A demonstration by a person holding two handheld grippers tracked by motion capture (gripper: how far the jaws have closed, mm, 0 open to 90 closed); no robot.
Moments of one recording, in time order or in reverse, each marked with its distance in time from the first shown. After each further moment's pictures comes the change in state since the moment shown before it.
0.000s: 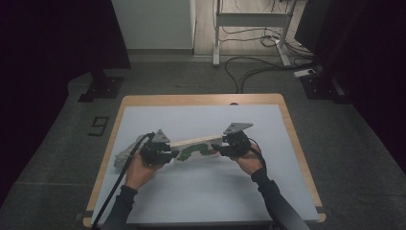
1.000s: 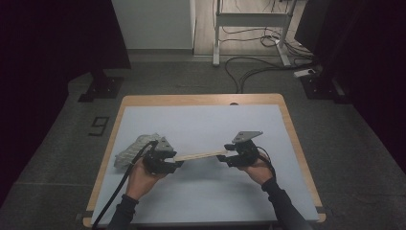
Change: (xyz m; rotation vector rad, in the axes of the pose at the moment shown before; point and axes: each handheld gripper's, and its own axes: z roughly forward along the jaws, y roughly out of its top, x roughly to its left) left arm -0.029 -0.010 -0.005 0.010 -0.046 -0.020; right arm 0.005 -0.028 -0.023 0.009 0.080 0.029
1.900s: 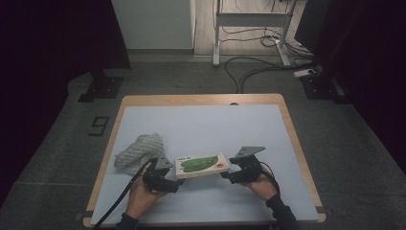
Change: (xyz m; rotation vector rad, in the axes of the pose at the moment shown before) left arm -0.028 -0.043 0.012 -0.006 0.042 -0.045; right arm 0.020 -0.043 -0.002 0.047 0.004 0.043
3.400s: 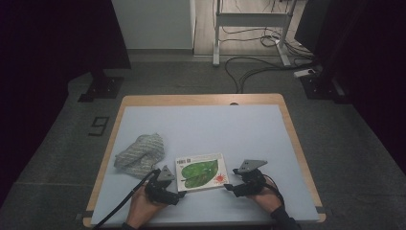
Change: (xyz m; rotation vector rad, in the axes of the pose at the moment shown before) left arm -0.011 -0.030 0.013 0.038 -0.071 0.018; right arm 0.010 -0.040 -0.001 0.032 -0.009 -0.072
